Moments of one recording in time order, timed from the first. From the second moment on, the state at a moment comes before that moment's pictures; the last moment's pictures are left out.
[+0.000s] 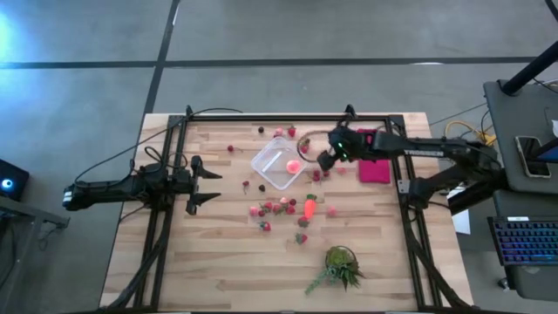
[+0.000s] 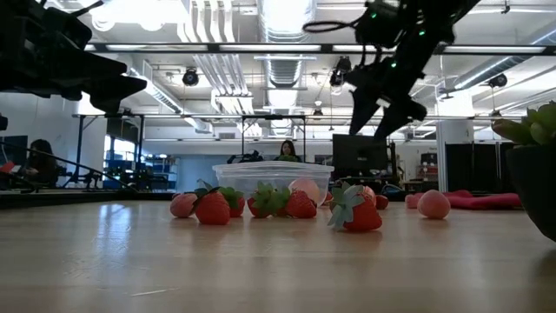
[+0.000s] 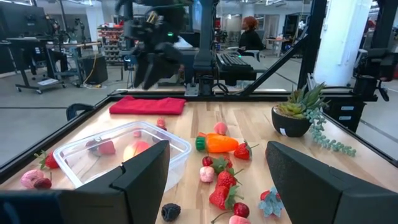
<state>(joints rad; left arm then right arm) 0.08 0.08 0.04 -0.01 0.07 0.01 -0.34 1.38 0.95 -0.53 0.24 0.54</state>
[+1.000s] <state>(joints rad) 0.08 0.08 0.04 -0.01 0.07 0.01 -0.33 1.24 0.96 -0.90 0.18 0.60</state>
